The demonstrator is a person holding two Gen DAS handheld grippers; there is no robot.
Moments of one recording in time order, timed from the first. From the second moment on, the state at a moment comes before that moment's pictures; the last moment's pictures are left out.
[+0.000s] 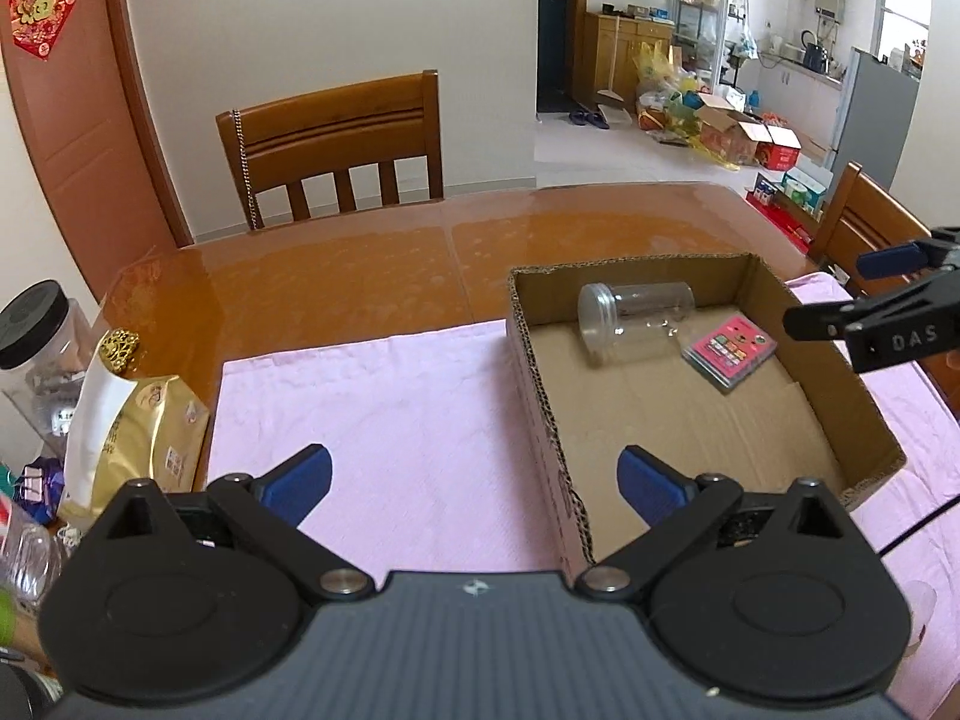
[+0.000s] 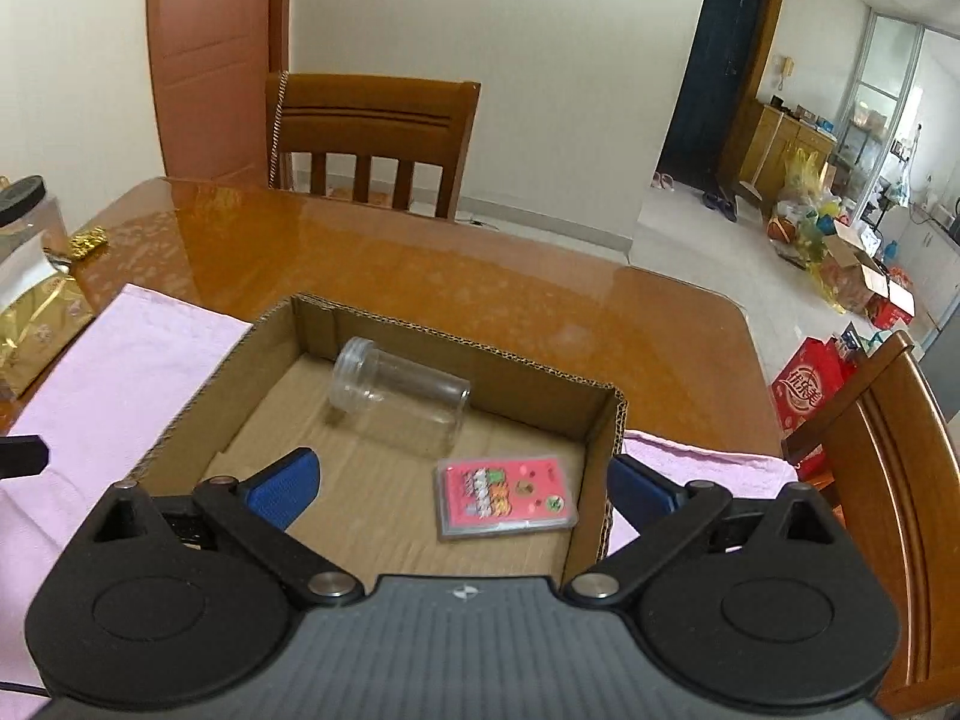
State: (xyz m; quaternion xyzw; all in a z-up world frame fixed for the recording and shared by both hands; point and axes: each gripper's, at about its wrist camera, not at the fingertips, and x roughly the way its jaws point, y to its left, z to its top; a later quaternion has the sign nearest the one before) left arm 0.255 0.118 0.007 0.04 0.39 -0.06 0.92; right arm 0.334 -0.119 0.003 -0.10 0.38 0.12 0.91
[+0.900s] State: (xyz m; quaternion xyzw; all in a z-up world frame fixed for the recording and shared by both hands) left arm 0.127 0.053 -0.060 0.00 0.47 0.05 0.88; right arm 0.170 -0.187 -0.035 -0.08 0.37 0.17 0.91
